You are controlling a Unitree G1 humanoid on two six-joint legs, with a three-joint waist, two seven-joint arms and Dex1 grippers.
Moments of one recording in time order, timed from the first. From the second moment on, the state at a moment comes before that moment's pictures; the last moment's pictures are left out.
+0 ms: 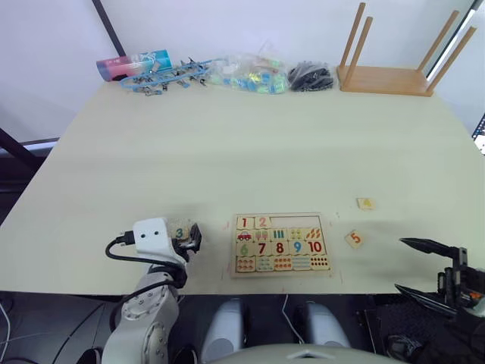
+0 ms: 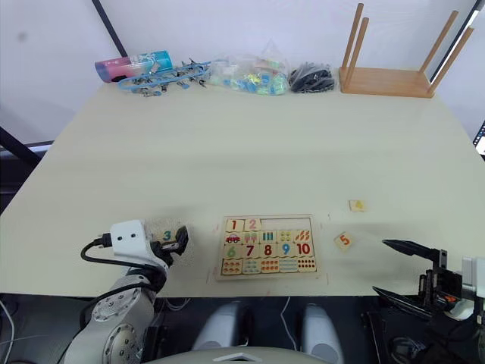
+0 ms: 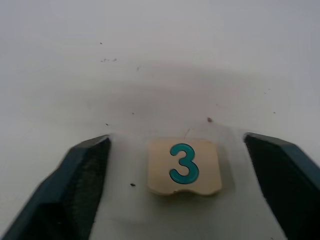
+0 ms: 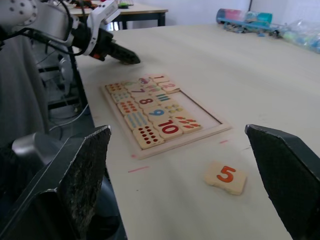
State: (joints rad) left arm 0.29 0.02 0.16 -0.82 -0.16 0.91 0.07; right arm 0.33 -0.64 -0.40 0.01 0.72 -0.23 1.61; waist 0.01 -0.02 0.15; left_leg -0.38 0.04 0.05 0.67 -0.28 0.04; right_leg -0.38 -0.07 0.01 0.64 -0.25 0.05
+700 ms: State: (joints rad) left arm 0.12 0.62 0.37 -0.45 -0.43 0.59 -0.73; right arm 0.34 -0.64 -0.33 0.00 0.79 -0.28 1.61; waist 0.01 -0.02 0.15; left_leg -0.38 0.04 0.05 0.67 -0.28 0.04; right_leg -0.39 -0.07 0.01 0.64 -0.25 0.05
